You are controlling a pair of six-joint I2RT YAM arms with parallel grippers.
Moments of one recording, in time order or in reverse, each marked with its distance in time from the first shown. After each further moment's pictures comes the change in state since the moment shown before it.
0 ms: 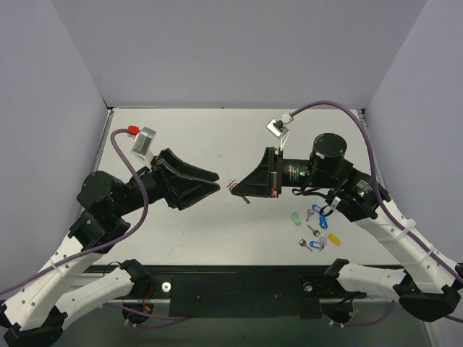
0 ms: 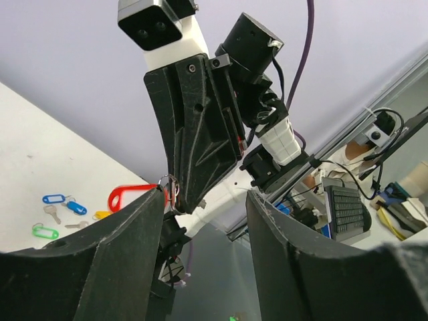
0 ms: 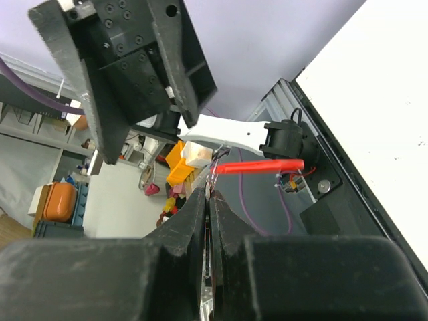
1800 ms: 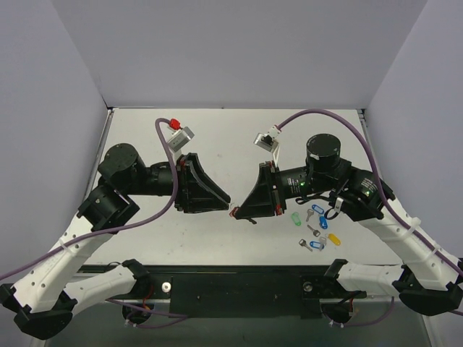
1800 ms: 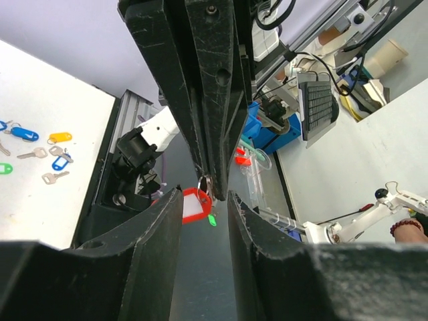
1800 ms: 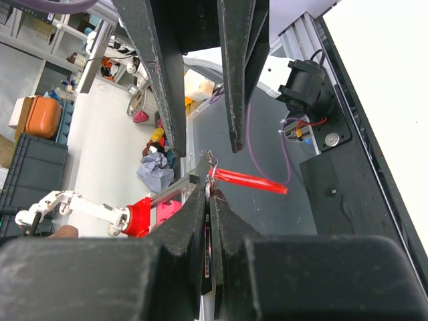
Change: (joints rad) left arm 0.034 0.183 0.210 -0.278 0.421 0.140; right arm 0.077 0.034 0.120 -0.240 -0.150 -0.217
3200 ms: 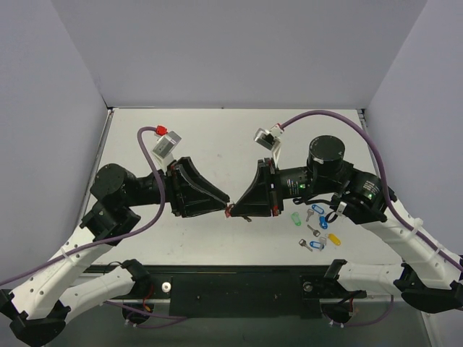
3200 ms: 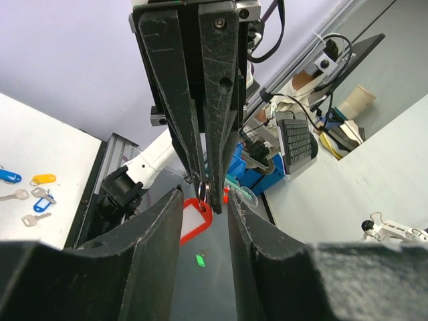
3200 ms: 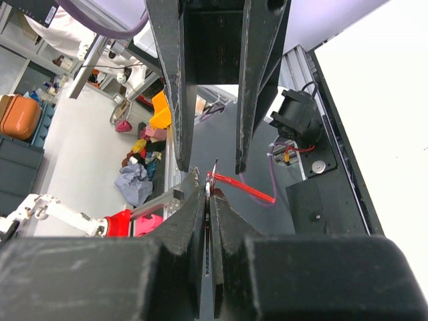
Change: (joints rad) left arm -0.033 -0.115 -0.194 0.327 -0.121 -0.194; right arm 0.066 0.000 0.027 0.060 0.099 -0.046
